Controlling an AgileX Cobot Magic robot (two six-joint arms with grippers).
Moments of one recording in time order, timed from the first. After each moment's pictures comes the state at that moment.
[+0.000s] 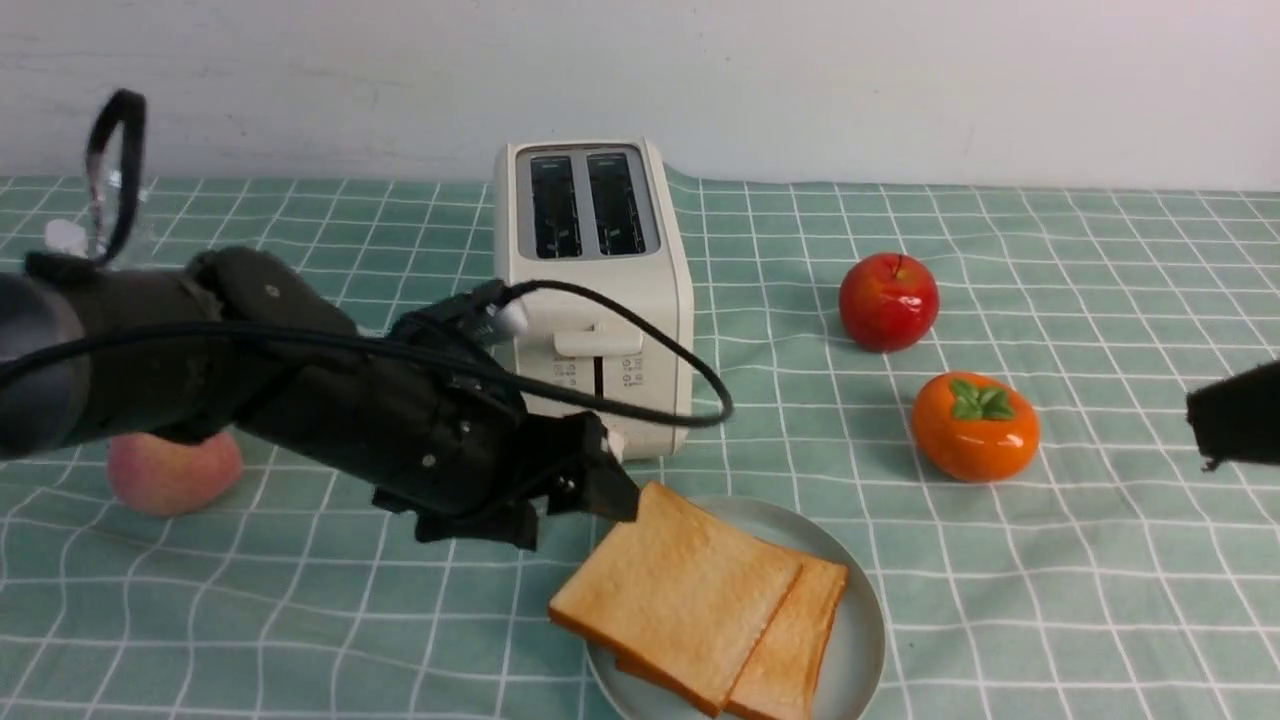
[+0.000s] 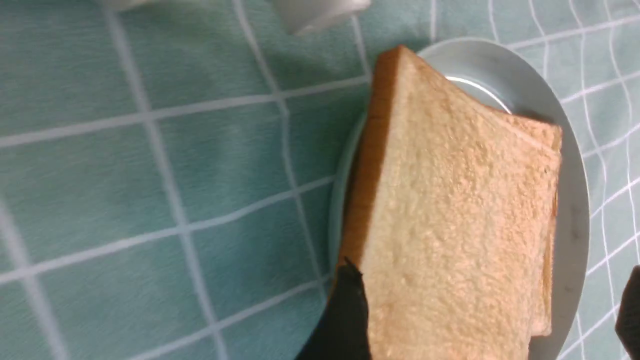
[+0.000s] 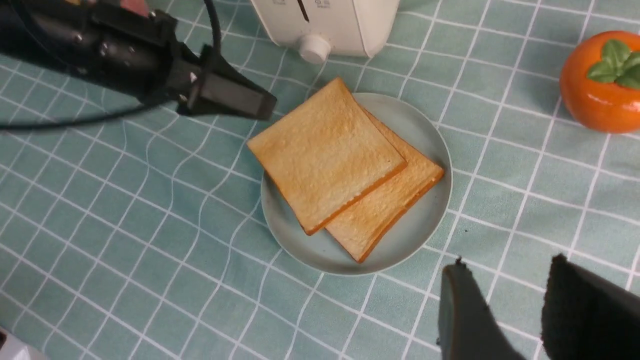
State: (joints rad) right arm 0.22 0.90 -1.11 0.40 1.08 -0.20; left arm -0.30 1.65 -1.05 -0.84 0.63 0.29
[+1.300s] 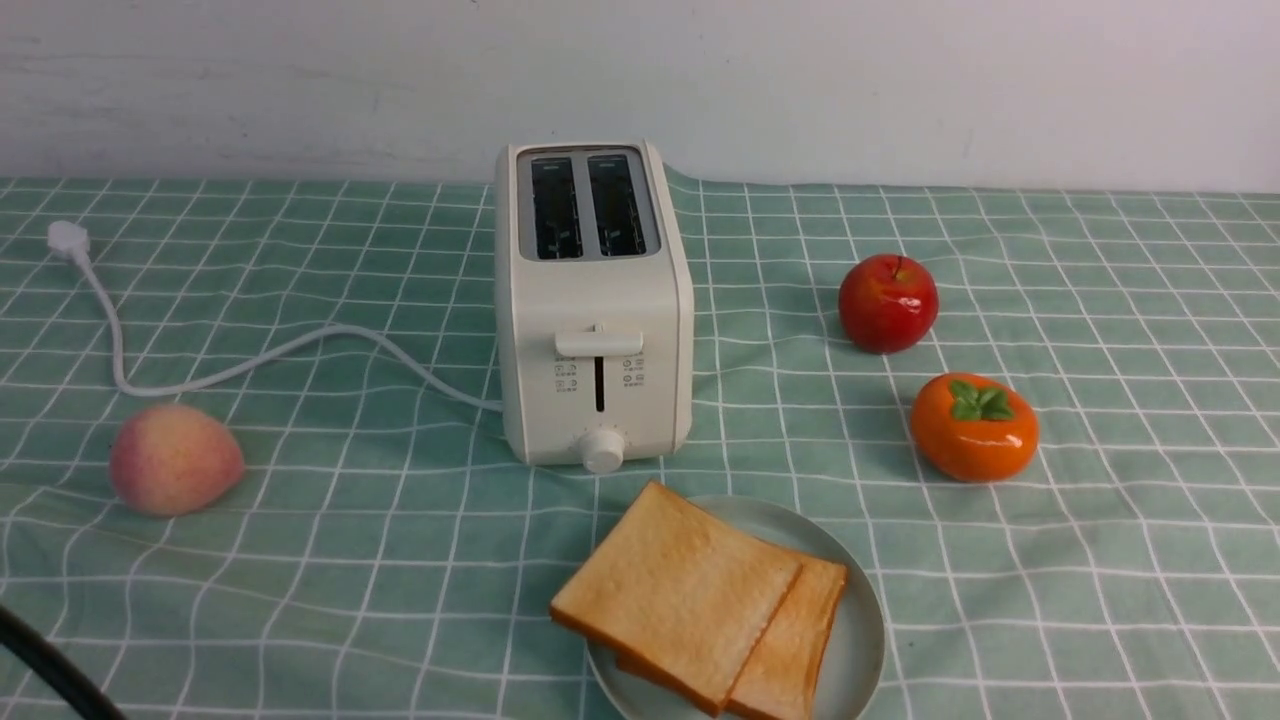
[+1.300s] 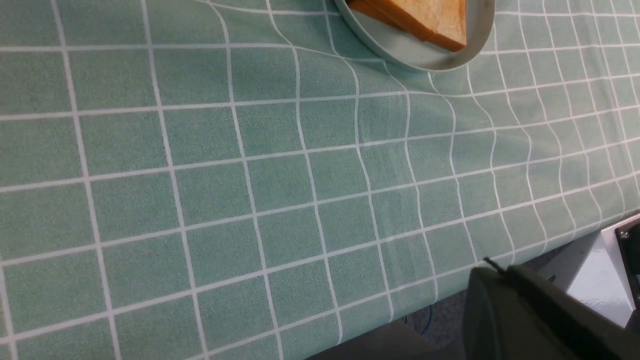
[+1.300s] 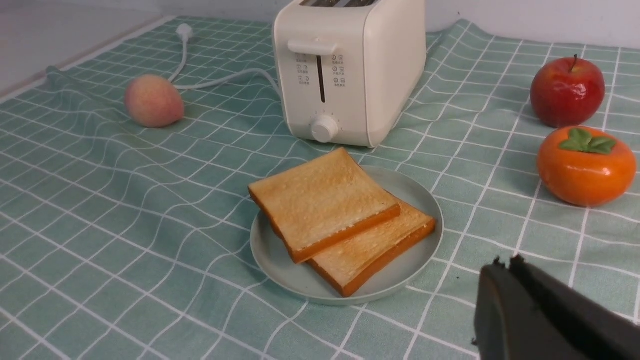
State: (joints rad) right arm 0.26 -0.01 -0.34 0.46 0.70 -0.32; left arm -0.20 0.55 -0.72 -0.49 1.20 -0.12
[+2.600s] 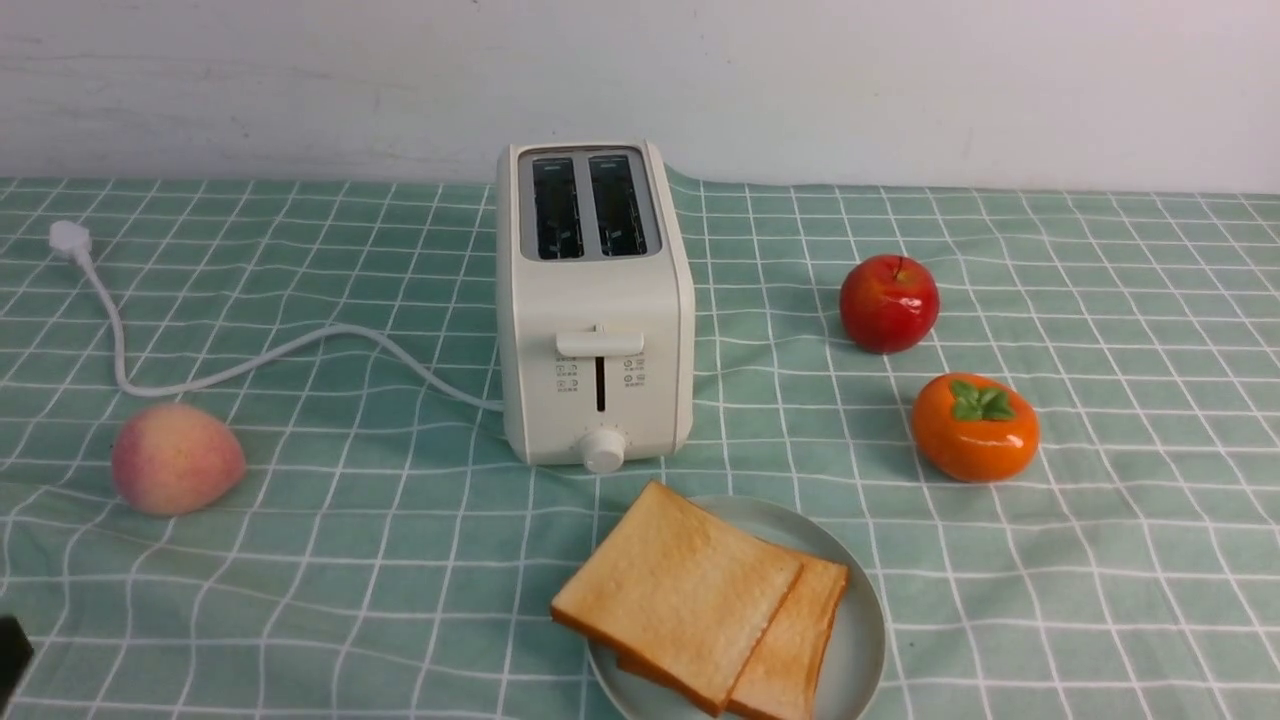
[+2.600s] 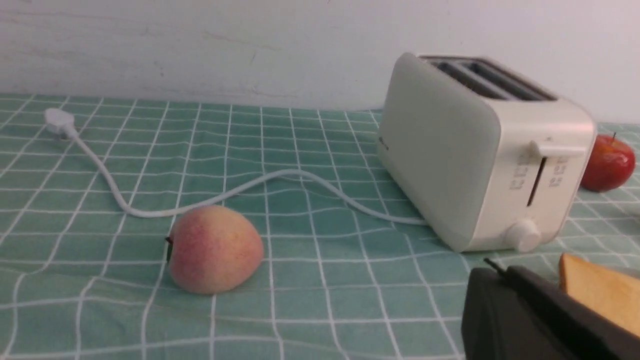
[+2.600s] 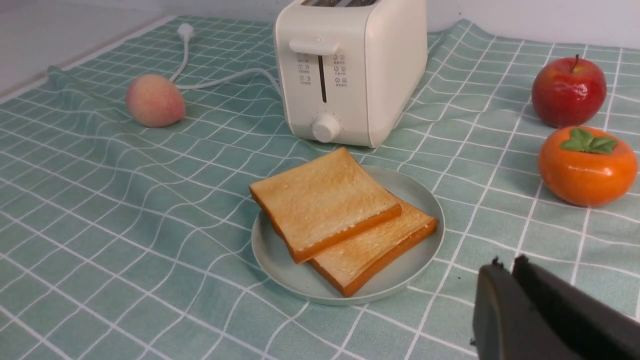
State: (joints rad) right arm 0.26 -0.01 -0.34 0.46 0.70 -0.32; left arm -0.20 0.05 -0.07 0.07 0.19 -0.27
